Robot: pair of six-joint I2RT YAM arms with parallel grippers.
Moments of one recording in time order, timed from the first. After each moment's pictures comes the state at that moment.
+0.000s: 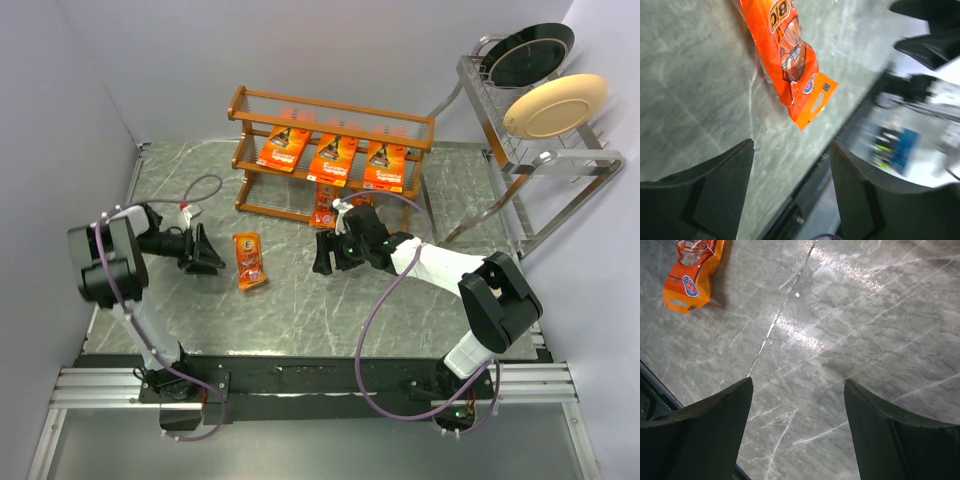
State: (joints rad) left arm 0.30 1.90 1.16 -1.06 0.99 0.48; right arm 0.63 1.59 0.93 -0.12 -0.26 0.36
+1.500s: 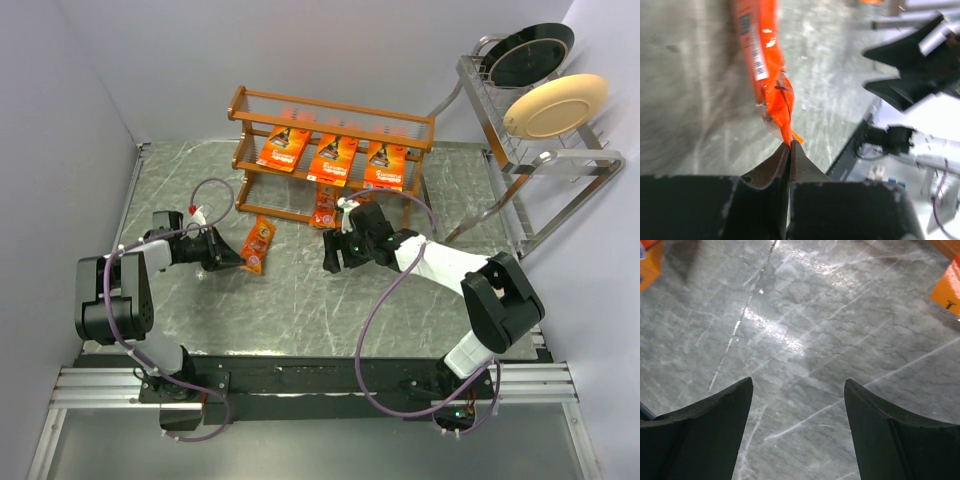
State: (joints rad) left arm 0.13 1.61 0.75 -0.19 0.99 -0.29; right arm 0.60 1.58 0.93 -0.18 -0.20 0.26
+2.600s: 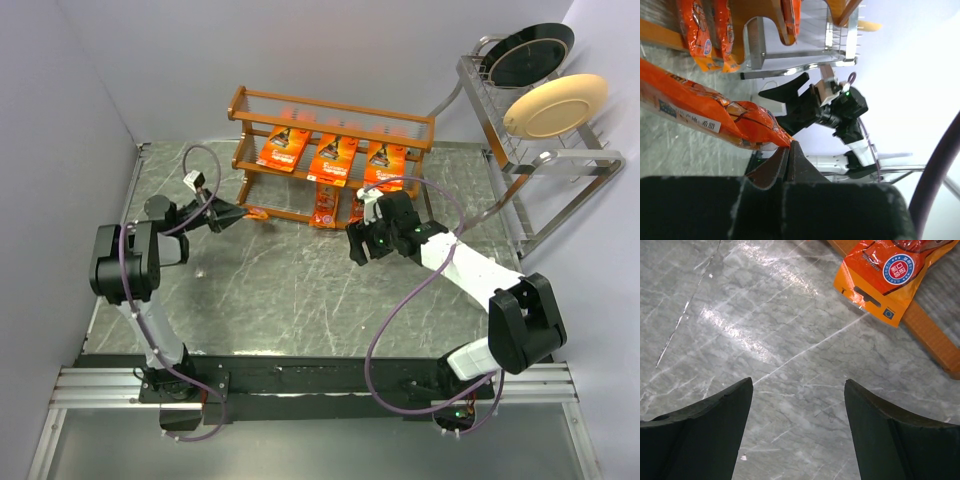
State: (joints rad) left arm 0.13 1.91 0.77 1.26 1.25 -1.62; right arm 0.46 1.43 0.96 -0.36 -0.18 0.00
